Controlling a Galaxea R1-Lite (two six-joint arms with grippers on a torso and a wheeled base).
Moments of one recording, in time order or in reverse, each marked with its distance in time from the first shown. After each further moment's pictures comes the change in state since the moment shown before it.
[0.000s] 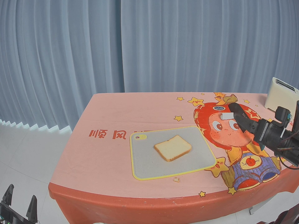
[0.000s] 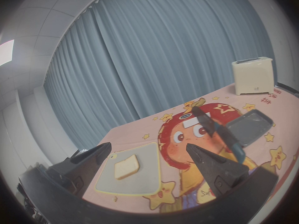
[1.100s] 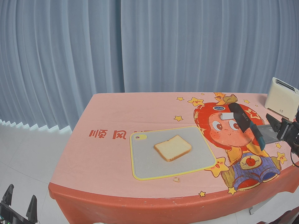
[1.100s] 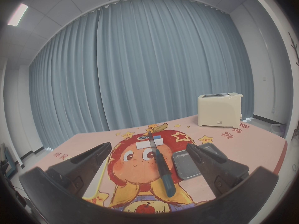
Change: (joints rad) left arm 0.000 0.000 0.000 0.000 0.000 -0.001; right arm -0.465 -0.073 0.181 -0.229 0.155 -0.304
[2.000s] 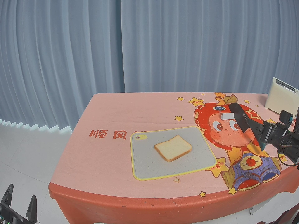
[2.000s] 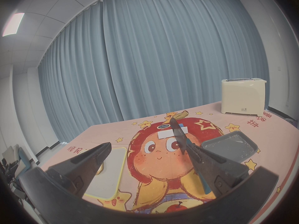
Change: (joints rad) left arm 0.000 0.000 0.000 0.000 0.002 0.000; right arm 0.175 0.150 -0.056 0.003 -0.014 0.059
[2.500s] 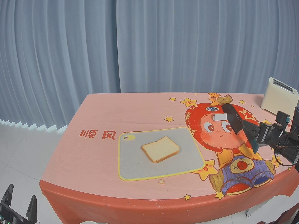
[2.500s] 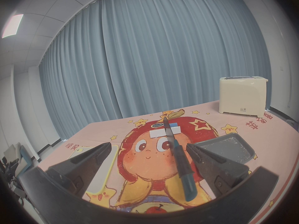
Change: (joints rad) left arm 0.000 0.000 0.000 0.000 0.000 0.001; right arm 0.027 0.035 -0.007 -0.006 -0.002 0.001
